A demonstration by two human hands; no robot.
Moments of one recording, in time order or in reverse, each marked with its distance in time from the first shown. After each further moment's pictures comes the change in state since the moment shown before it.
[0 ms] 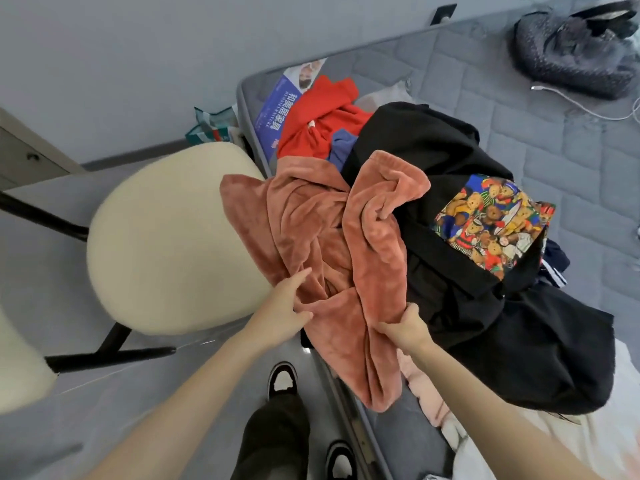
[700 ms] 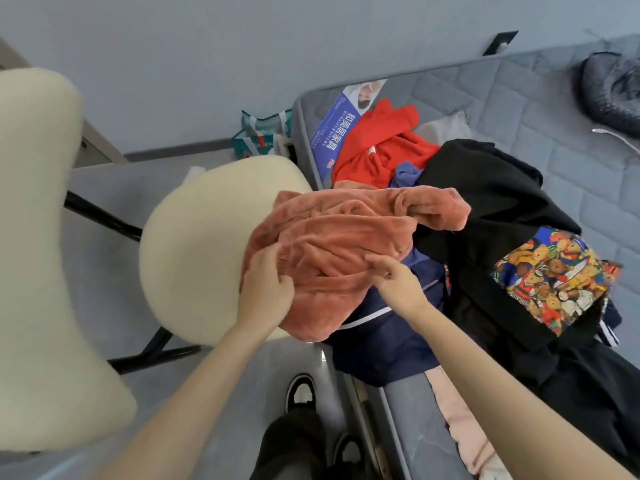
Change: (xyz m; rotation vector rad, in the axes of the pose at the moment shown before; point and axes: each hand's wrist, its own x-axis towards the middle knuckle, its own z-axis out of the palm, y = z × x) left_hand 0.018 -0.039 -0.114 -0.074 0.504 -0.099; right_hand -0.013 -0.168 0.054 -0.143 -0.042 -0.515
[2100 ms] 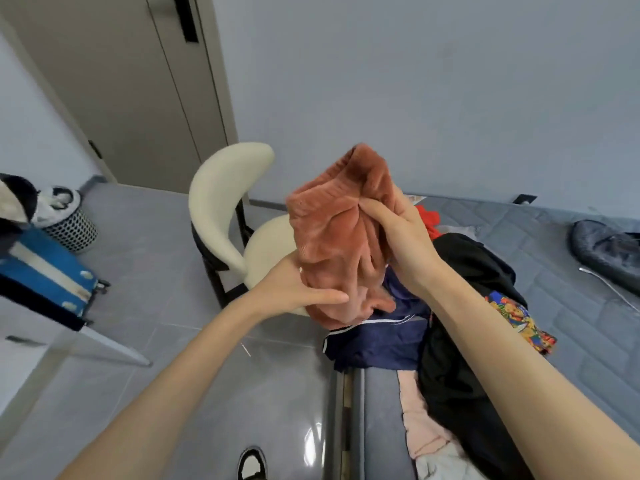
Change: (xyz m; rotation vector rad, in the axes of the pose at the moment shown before) left_hand -0.334 0.116 -0.099 -0.450 0.033 0.283; right_hand -0.353 -0.161 -0.106 0.593 -0.367 -0.698
